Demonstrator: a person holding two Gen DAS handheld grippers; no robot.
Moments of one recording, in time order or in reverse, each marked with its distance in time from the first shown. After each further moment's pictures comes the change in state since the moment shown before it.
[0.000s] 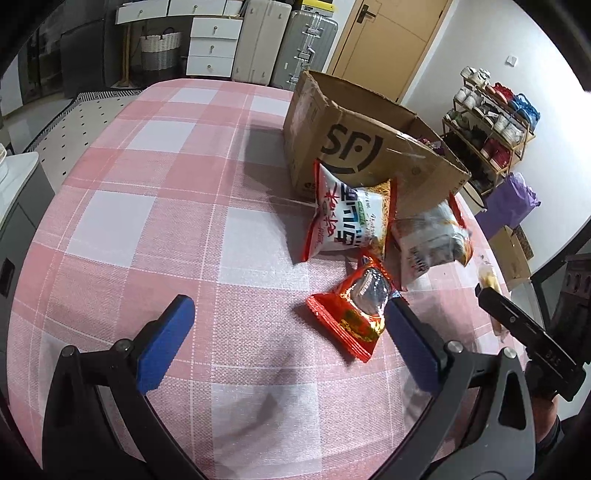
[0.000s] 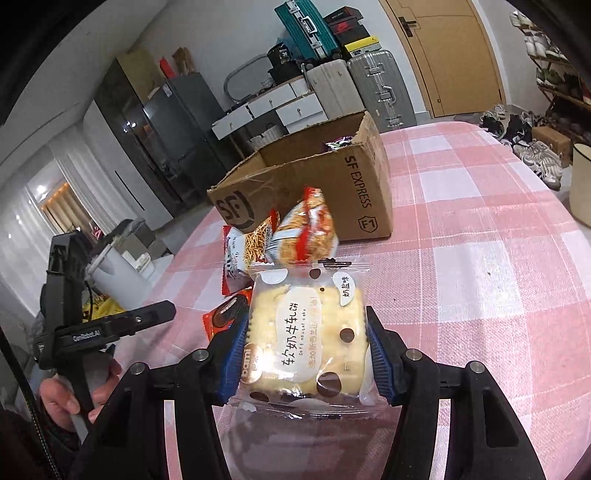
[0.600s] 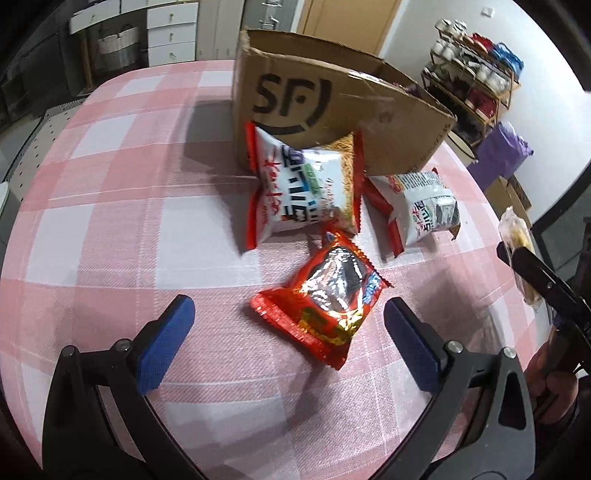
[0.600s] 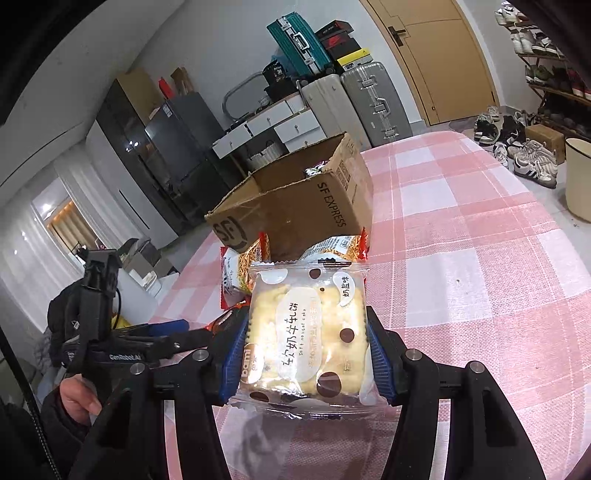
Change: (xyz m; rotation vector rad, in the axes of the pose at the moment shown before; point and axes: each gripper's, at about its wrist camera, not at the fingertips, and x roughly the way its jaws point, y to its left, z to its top) left arm 0.042 -0.041 0.003 0.151 0.129 -0.024; right arm -0.030 -0.021 0.001 0.038 -0.062 0.023
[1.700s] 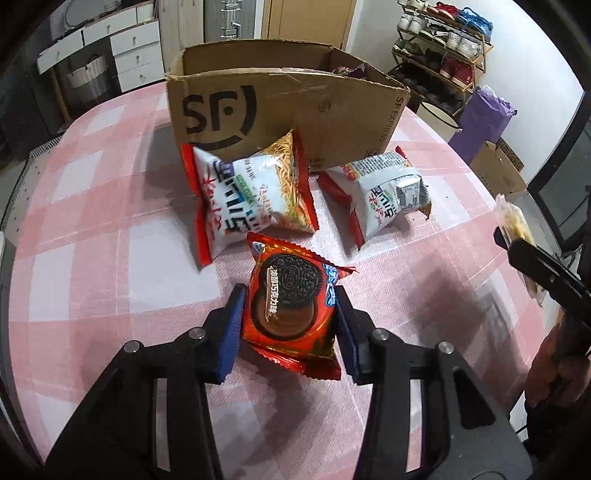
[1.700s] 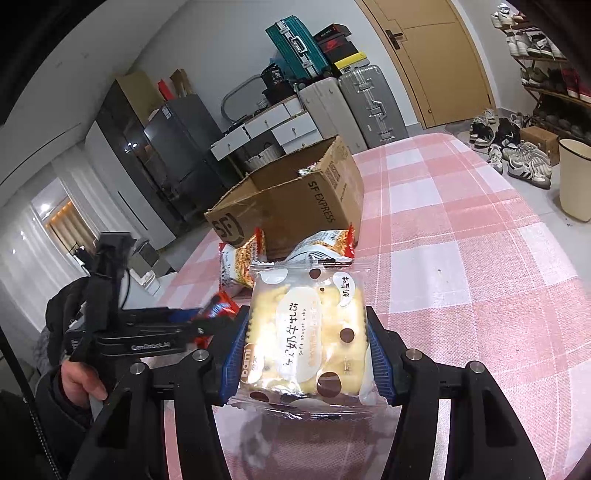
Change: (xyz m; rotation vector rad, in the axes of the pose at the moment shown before) left arm -0.010 -0.048 -0.004 0.149 0.006 0.008; right arm -0.016 0.001 -0.010 -0.013 -0.010 -0.012
